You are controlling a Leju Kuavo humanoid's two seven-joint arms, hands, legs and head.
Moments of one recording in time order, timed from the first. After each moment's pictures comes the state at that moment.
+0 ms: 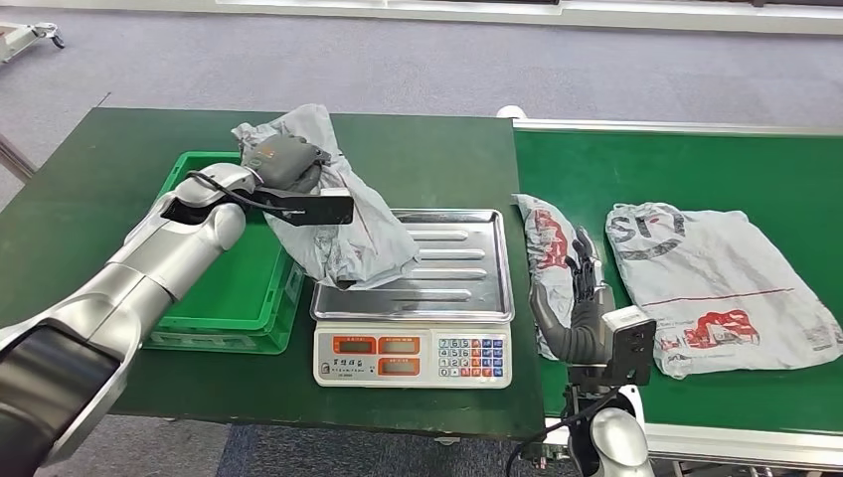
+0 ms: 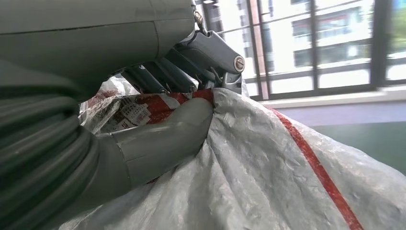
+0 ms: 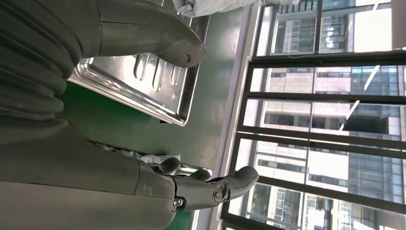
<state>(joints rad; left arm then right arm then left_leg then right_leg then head) -1.03 0.25 -0.73 -0.52 -0.74 -0.09 -0.30 -0.06 0.16 0.16 -1.52 0.07 -0.06 -0.42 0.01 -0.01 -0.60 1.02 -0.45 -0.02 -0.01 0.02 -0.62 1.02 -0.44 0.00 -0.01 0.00</state>
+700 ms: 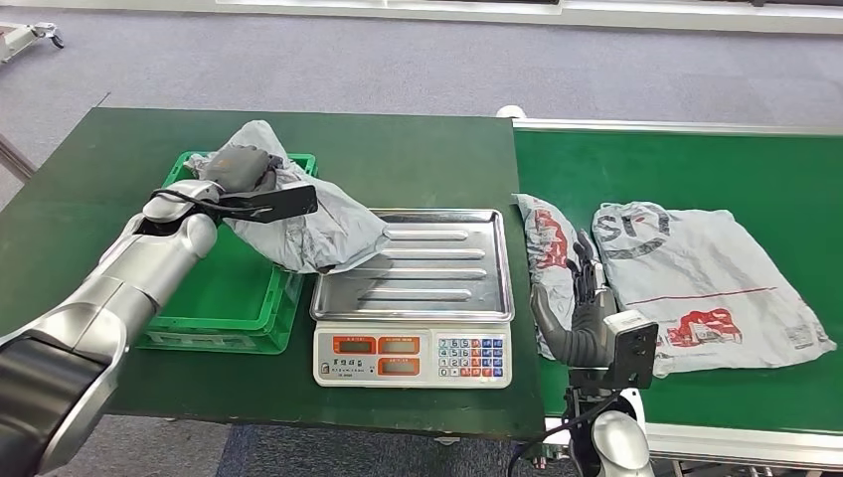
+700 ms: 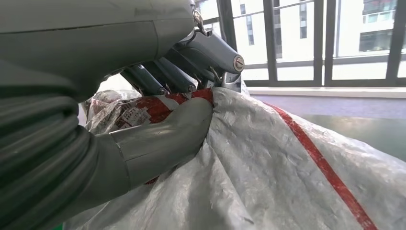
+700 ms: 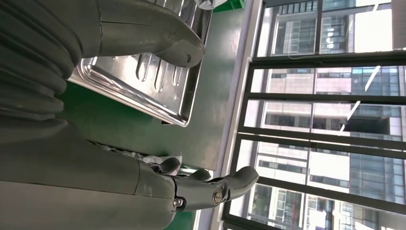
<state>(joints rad) -0.99 0.28 -0.58 -0.41 -0.79 -0.04 -0.24 -0.05 0.16 0.16 -1.53 0.07 -0.05 -0.42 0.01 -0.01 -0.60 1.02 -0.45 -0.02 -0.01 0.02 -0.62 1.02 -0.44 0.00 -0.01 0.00</state>
